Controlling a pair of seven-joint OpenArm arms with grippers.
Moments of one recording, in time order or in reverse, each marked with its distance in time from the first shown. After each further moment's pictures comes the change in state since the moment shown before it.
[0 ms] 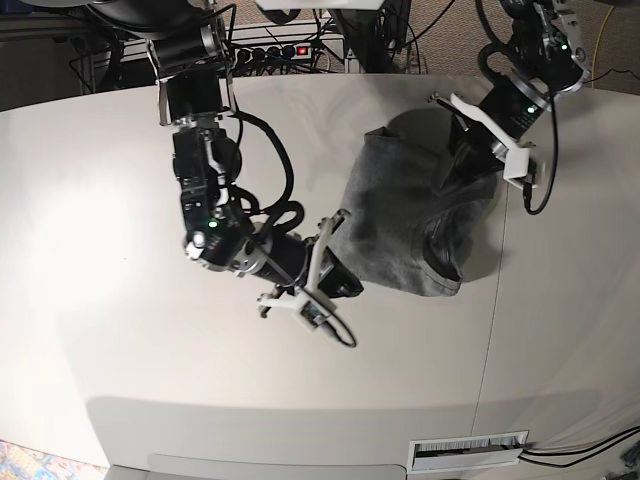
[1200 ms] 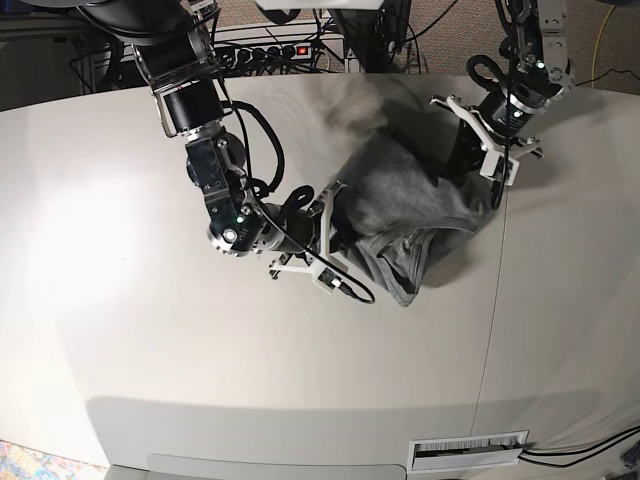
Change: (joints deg) left arm -1.4 -9.7 9.8 -11.8 24.2 10.1 -13.0; right arm 1.6 3.7 -8.7 -16.1 0.8 -0.3 -0.1
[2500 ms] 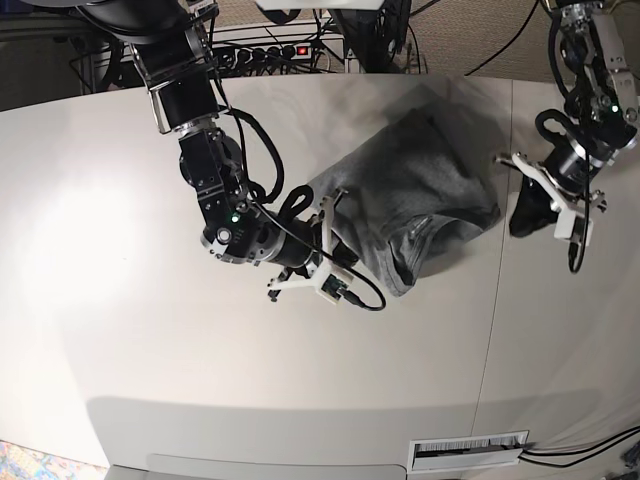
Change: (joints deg) left arm -7.7 -8.3 -11.4 7.5 -20.4 -1.2 17.1; right arm -0.5 0.3 -0.1 11.7 -5.6 0.0 -0.3
